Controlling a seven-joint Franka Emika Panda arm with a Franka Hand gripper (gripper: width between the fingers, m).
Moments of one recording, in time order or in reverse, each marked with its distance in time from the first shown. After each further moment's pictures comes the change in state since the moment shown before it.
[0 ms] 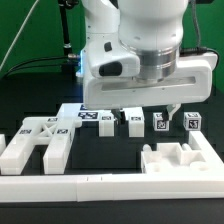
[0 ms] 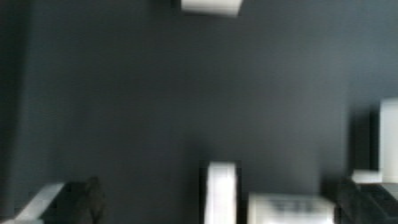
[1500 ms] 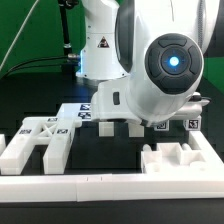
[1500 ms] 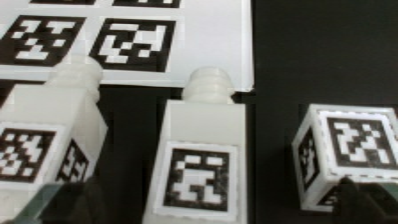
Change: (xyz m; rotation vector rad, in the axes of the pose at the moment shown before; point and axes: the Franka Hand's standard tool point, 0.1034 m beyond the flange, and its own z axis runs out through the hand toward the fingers) arm -0.047 -0.008 0.071 -0.015 -0.472 0.050
